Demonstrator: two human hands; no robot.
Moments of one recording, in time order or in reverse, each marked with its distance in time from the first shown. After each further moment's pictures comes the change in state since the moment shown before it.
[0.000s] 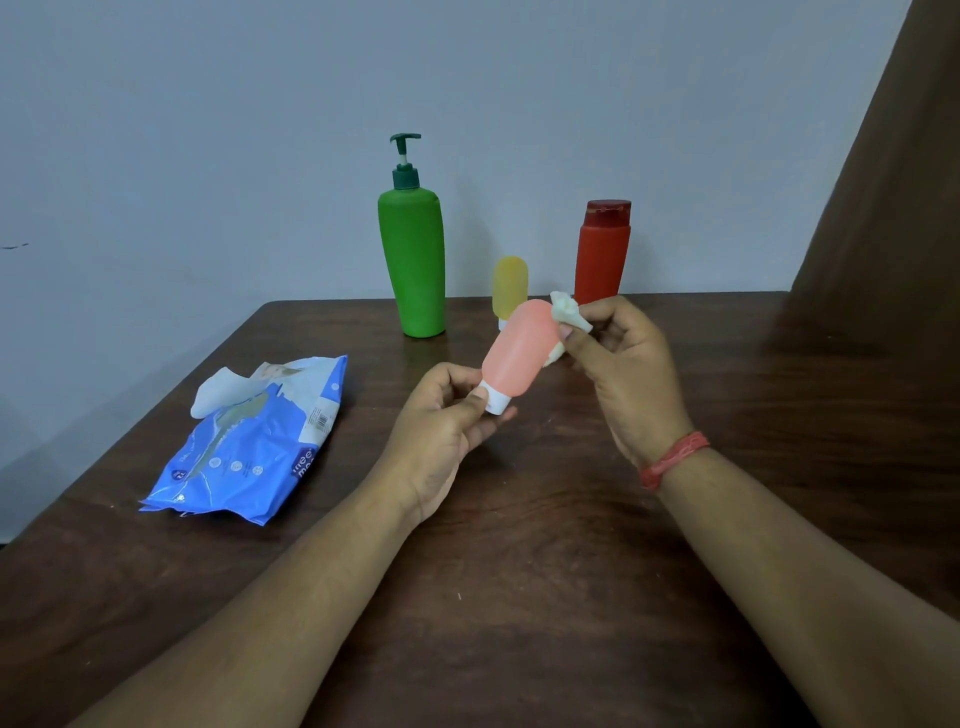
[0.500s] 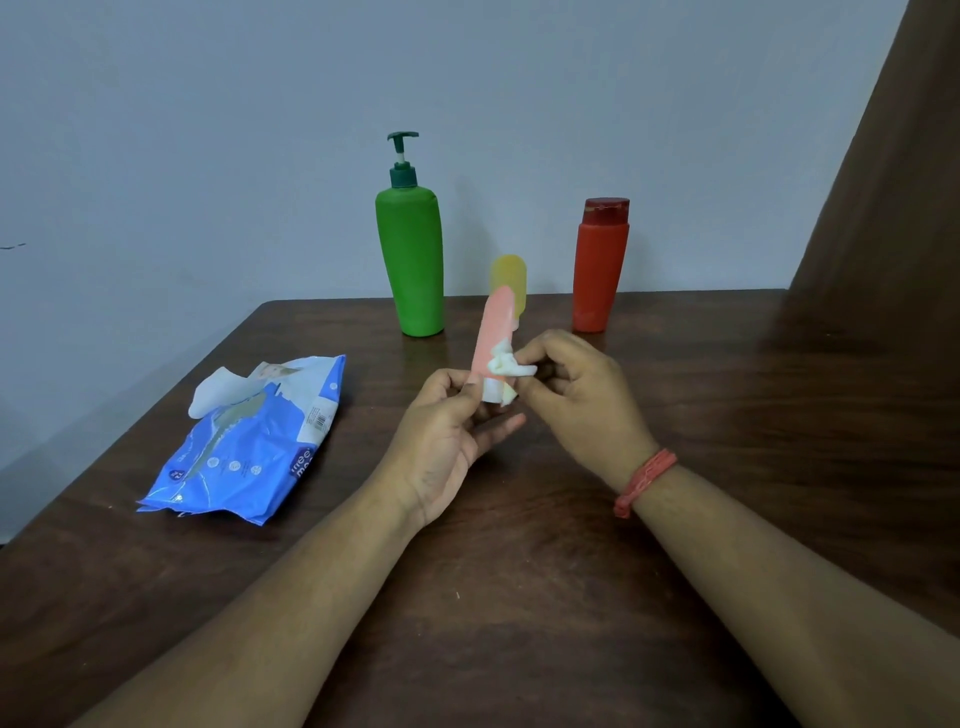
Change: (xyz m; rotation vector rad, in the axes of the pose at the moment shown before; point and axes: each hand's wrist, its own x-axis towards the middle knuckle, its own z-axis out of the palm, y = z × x) left_hand -0.003 0.001 0.004 -0.212 -0.038 -0.082; right_hand -0.016 0.016 0.015 -0.392 -0.236 -0.218
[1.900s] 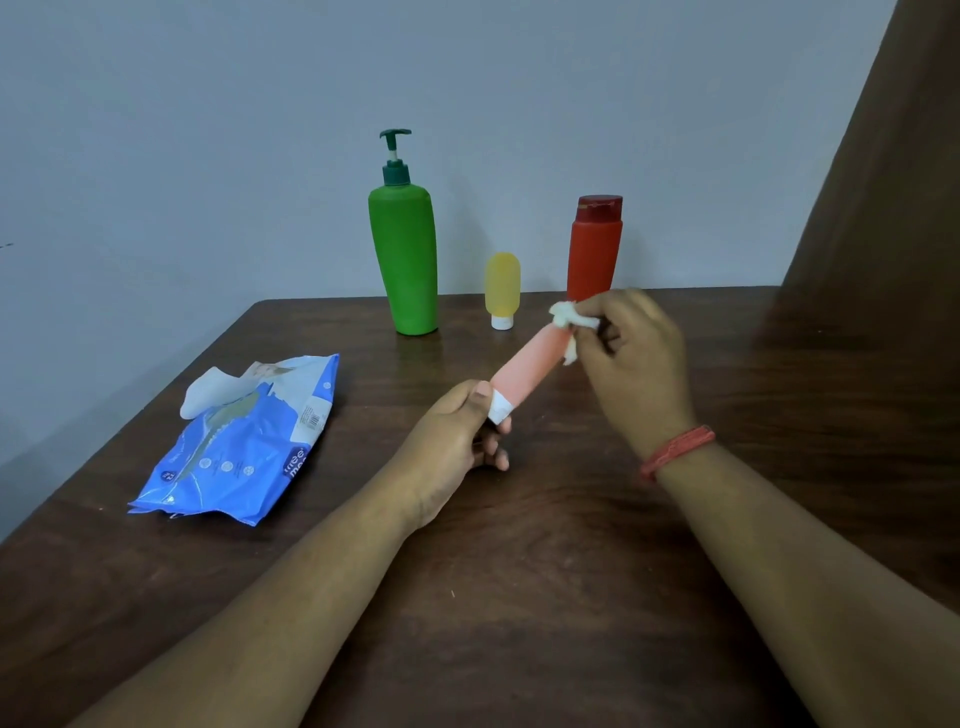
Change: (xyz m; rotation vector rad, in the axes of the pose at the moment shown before) left_hand 0.000 -0.006 -0.001 0.425 -0.090 -0.017; right_hand 0.014 0.009 -0.036 -0.417 0.304 -0.049
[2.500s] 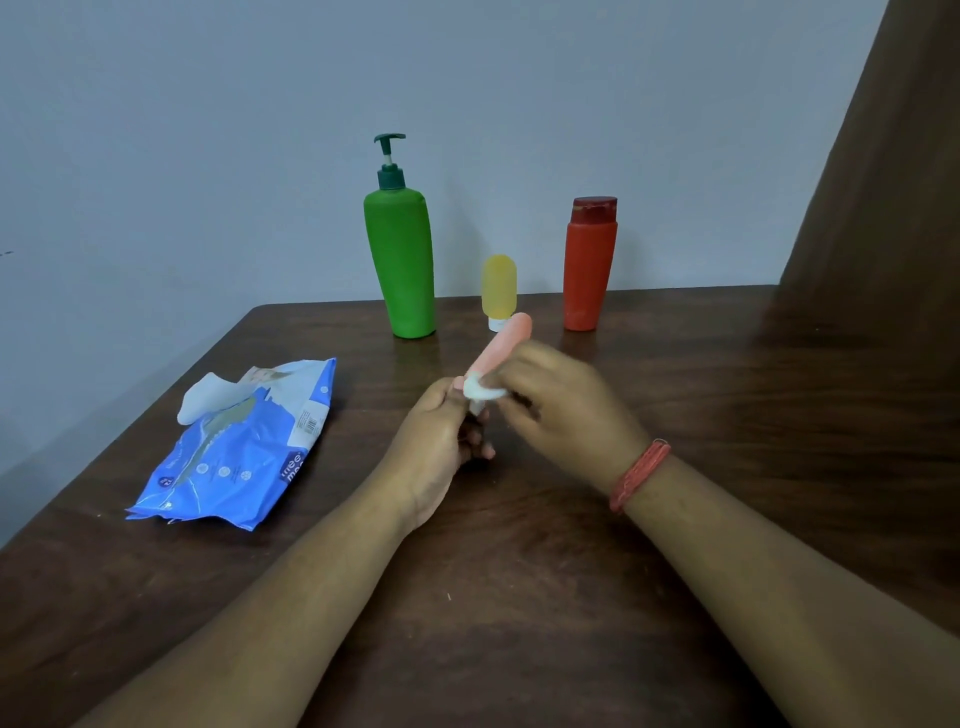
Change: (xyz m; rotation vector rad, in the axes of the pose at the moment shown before) left_hand 0.006 -0.002 -0.003 -0.106 0.119 0.025; right_hand -0.021 -0.025 0.014 -0.014 -0.399 -0.385
